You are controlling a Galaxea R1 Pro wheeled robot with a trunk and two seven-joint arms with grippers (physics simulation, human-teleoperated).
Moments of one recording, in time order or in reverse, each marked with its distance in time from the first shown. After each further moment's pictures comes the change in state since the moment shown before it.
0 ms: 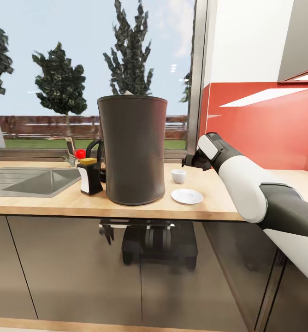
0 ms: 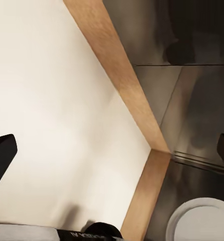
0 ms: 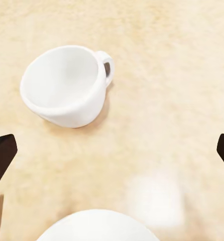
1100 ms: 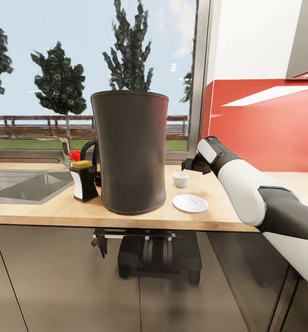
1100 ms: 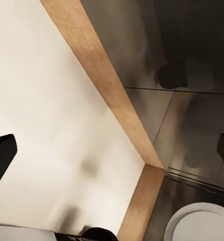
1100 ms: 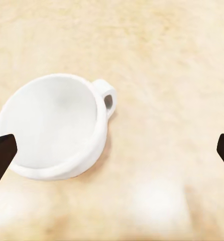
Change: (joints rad) left arm 0.011 0.000 0.035 0.000 0.001 0.002 0.000; right arm 0.025 0.000 0.001 0.002 0.000 -0.001 0.000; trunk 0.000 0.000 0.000
